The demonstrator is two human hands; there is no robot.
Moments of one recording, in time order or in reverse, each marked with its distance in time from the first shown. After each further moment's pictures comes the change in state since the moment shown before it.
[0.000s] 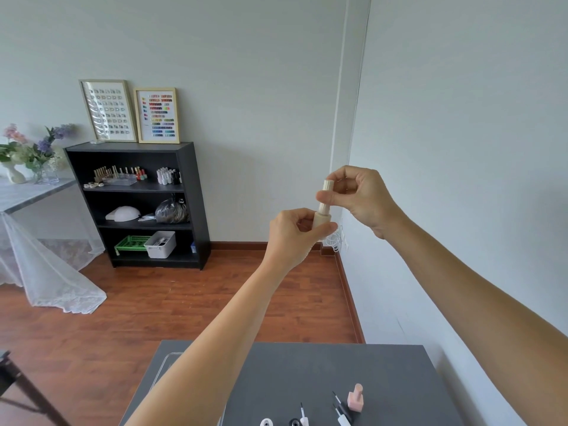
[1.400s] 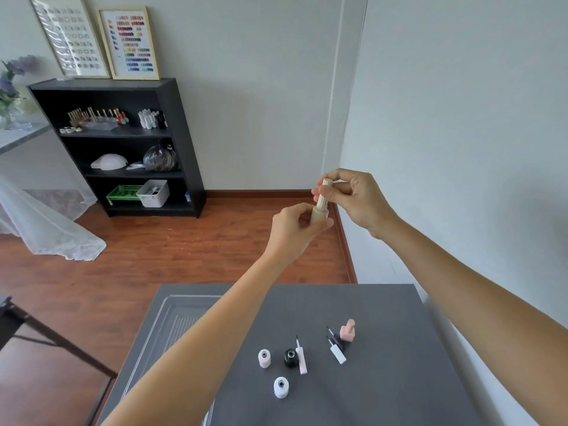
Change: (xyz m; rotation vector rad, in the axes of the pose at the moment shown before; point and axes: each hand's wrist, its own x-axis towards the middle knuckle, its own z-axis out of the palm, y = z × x) left_hand -0.042 -0.078 0.029 0.080 -0.117 -0.138; right_hand -0.050 0.089 0.021 0.006 -0.064 0.181
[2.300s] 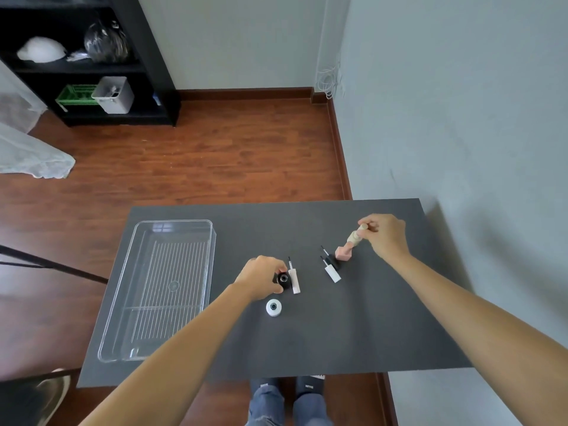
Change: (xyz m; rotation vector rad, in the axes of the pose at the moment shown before) left_hand -0.115 -0.222 0.040 0.667 -0.756 -0.343; right_hand -0.124 0.262 0.004 -0.541 0.124 0.598
